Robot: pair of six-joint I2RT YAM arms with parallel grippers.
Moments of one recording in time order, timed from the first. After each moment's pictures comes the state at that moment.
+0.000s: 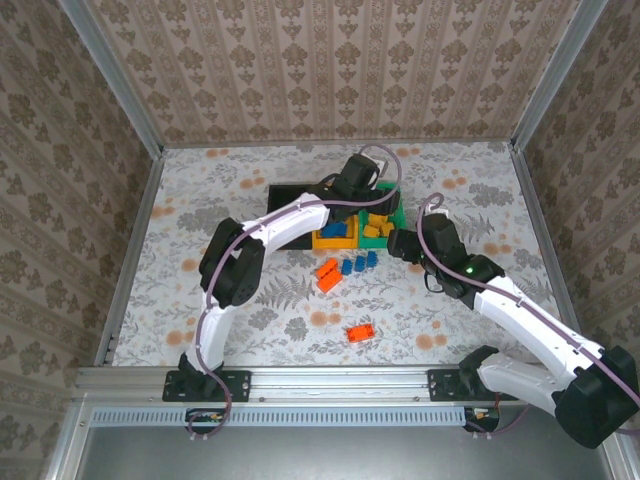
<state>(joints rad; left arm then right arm) -0.82 2.15 1.79 -0.28 0.03 -0.34 0.49 1.03 0.76 -0.41 0.25 0.55</state>
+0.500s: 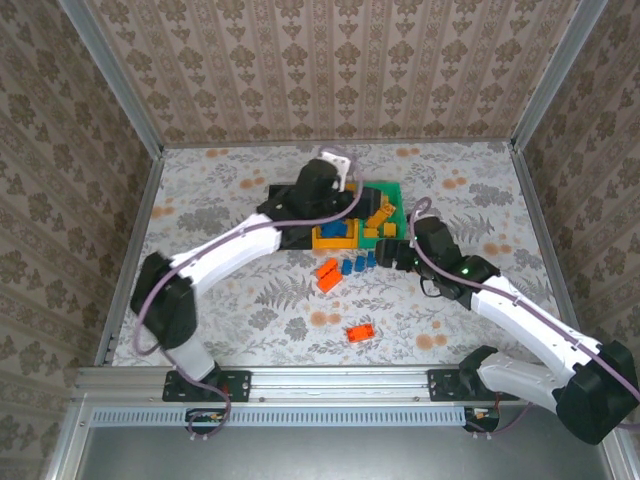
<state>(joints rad) -0.83 1.61 1.32 -0.15 0.00 -0.40 0.56 1.06 0.75 -0.44 0.11 0.52</state>
